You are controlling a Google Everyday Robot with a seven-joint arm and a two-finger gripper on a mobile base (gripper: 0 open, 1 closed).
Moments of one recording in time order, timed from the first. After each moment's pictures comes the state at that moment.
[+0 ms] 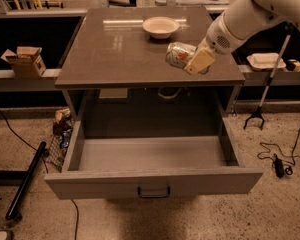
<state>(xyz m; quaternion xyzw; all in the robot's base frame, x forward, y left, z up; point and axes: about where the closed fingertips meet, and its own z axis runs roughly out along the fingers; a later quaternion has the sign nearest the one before) 0.670 -0.135 0.892 -0.51 0.80 0.07 0.30</state>
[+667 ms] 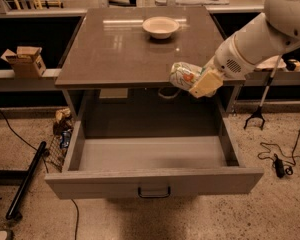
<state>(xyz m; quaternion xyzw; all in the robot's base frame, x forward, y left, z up) 0.590 -0.143 0.874 -0.50 0.81 0.09 0.29</state>
